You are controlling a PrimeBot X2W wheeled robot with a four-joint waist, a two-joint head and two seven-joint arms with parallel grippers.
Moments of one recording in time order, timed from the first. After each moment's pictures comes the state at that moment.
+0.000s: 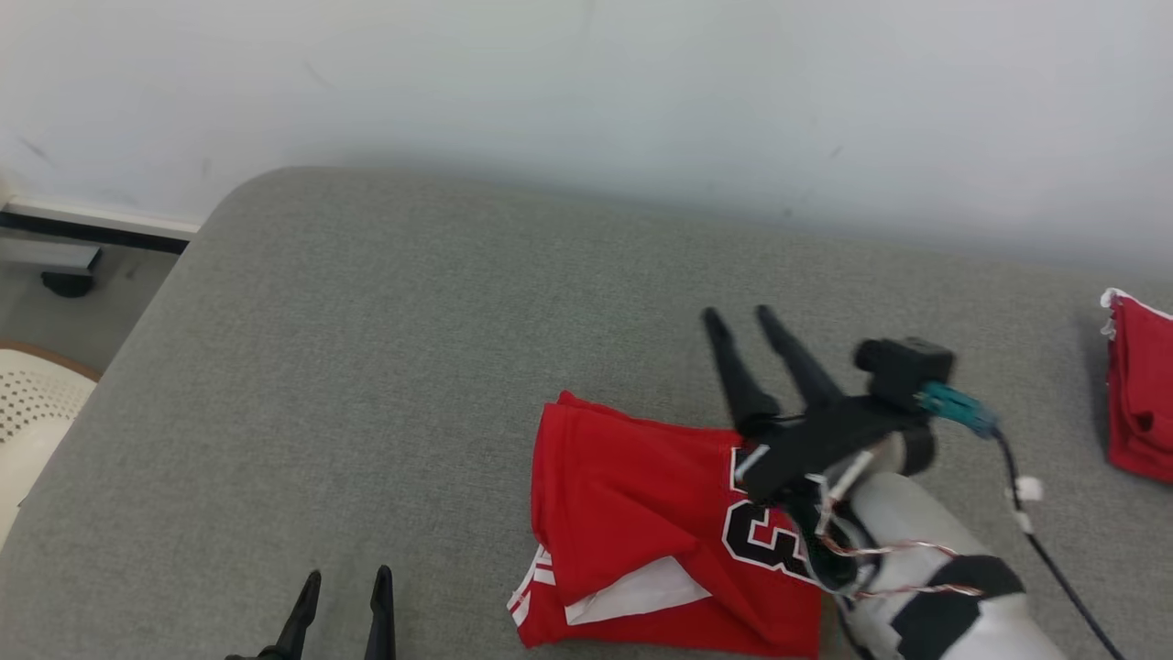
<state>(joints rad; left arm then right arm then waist) 0.02 0.05 -0.06 0.29 -0.25 -0.12 -0.26 -0.65 -0.12 0.58 0.70 0.84 0.13 -0.26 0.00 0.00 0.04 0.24</state>
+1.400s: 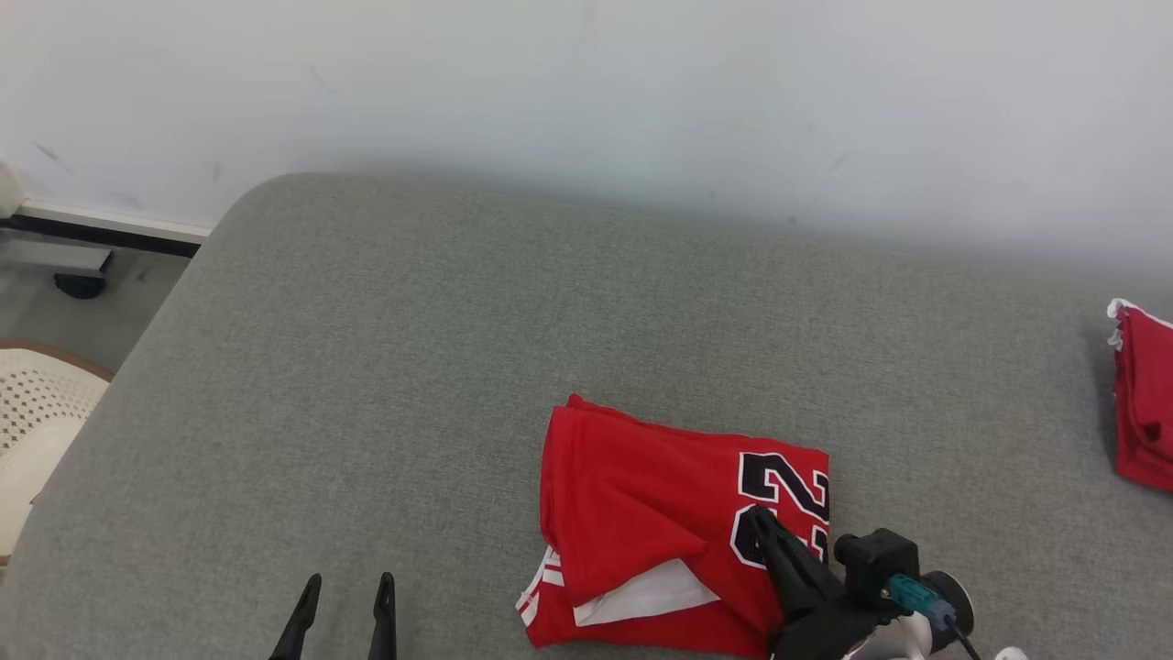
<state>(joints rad) 0.04 0.05 -0.05 0.26 -0.16 -0.12 -0.26 -0.26 -0.12 0.37 0.63 0.29 0.13 -0.26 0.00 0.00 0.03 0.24</state>
